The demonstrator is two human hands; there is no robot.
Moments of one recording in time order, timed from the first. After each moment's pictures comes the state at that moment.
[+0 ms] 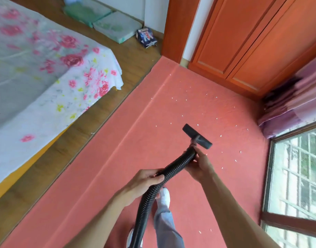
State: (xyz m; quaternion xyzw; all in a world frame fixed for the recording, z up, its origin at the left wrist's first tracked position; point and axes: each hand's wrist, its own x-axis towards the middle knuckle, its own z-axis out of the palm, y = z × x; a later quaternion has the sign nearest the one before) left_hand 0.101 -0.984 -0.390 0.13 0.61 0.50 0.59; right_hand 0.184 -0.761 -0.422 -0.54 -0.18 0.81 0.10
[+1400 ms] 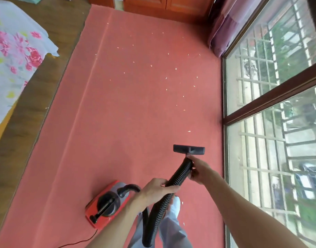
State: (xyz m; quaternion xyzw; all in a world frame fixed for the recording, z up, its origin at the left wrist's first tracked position) left_hand 0.498 -1.037 -0.446 0.16 0.61 0.27 0.73; right_hand 0.638 -0.874 -0.523 -0.73 -0.16 0.66 0.01
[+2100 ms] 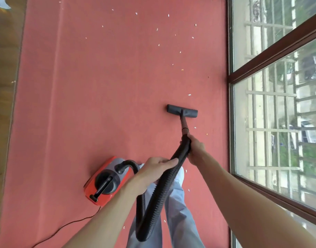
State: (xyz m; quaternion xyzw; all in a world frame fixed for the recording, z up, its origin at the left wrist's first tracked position) left_hand 0.503 -1.039 -0.535 0.10 0.61 0.23 0.75; right_hand 0.649 -0.917 -0.657 -0.76 -0.09 0.64 0.13
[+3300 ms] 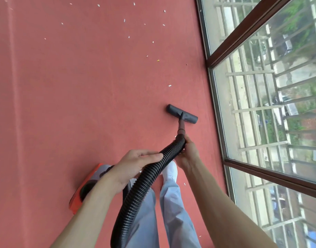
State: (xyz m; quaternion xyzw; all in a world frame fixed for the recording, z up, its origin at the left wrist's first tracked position) left_hand 0.499 -1.019 -0.551 0.15 0.59 0.21 0.77; right_hand 0.683 -0.950 -0.679 -0.69 0.12 0.64 0.31
